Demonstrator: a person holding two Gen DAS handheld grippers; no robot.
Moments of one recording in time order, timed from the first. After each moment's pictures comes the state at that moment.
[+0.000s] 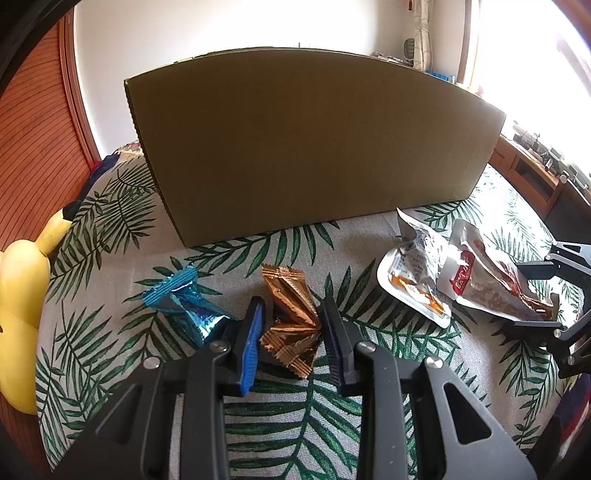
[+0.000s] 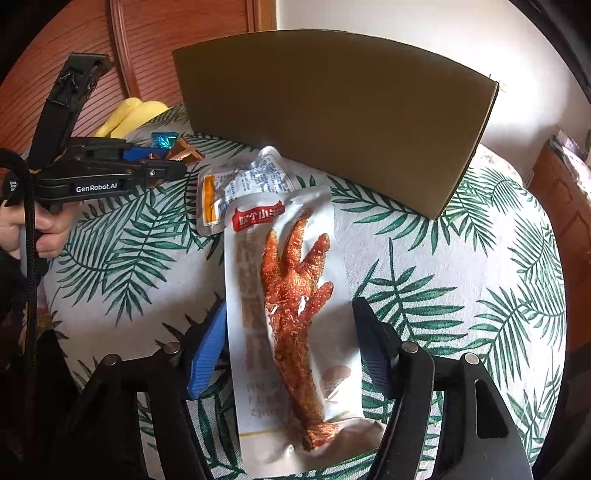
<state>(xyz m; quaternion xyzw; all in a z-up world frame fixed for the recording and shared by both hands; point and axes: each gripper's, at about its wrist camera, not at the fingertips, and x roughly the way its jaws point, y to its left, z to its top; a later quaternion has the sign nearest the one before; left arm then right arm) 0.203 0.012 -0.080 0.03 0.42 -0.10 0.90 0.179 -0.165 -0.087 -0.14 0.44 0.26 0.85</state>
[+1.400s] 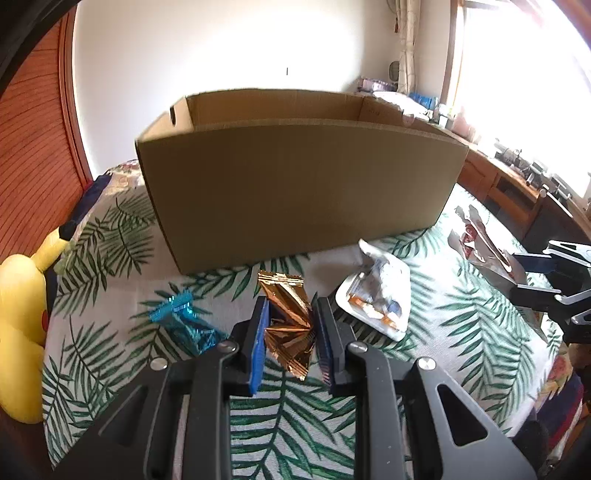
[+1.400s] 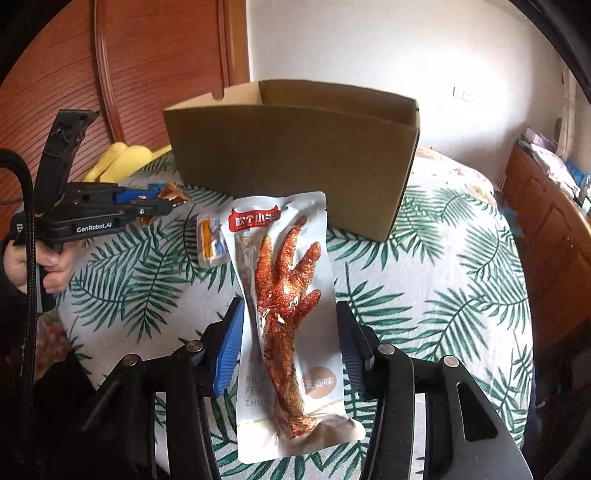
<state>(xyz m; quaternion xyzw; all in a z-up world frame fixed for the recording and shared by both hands) 0.182 0.014 -0.044 0.01 0.37 -0.14 0.92 0.153 -0.191 -0.041 -0.10 0.38 0.22 0.89</state>
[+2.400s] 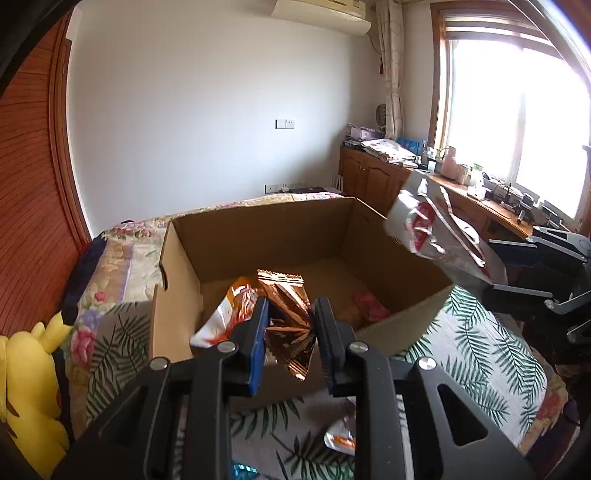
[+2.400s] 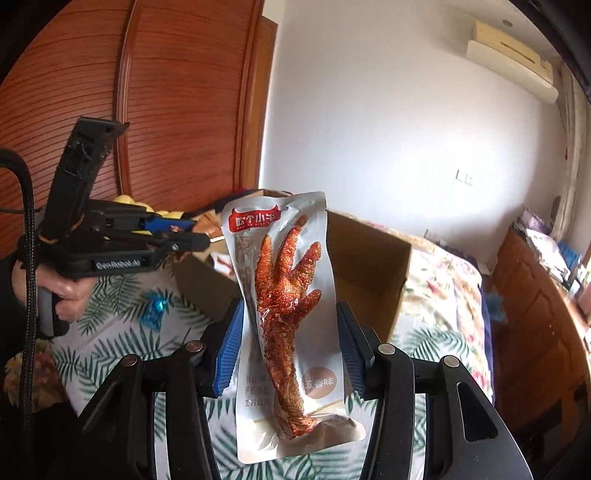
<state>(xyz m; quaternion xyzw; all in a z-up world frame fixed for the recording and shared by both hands) 0.250 0.005 0.057 0.02 0.28 -0.16 0.95 0.216 -0.157 0.072 -0.15 0.25 0.24 0.92</state>
